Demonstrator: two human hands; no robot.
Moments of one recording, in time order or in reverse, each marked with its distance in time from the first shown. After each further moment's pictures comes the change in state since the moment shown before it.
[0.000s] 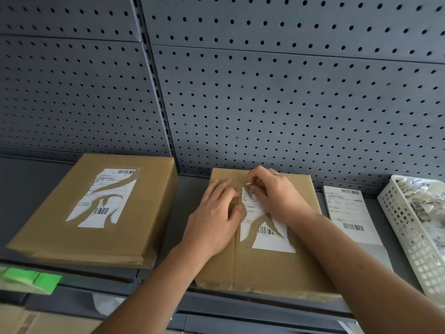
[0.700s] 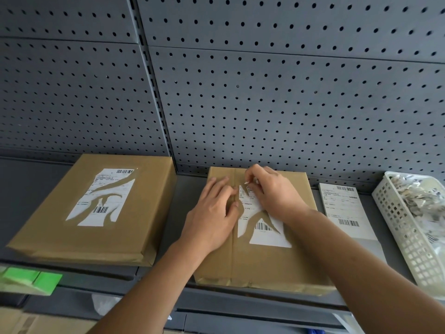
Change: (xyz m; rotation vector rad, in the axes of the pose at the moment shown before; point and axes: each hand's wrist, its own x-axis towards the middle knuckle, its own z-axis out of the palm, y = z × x) left_hand 0.001 -0.001 0.002 0.002 0.000 0.001; right_hand -0.002 -0.005 -0.003 -0.094 -0.006 0.006
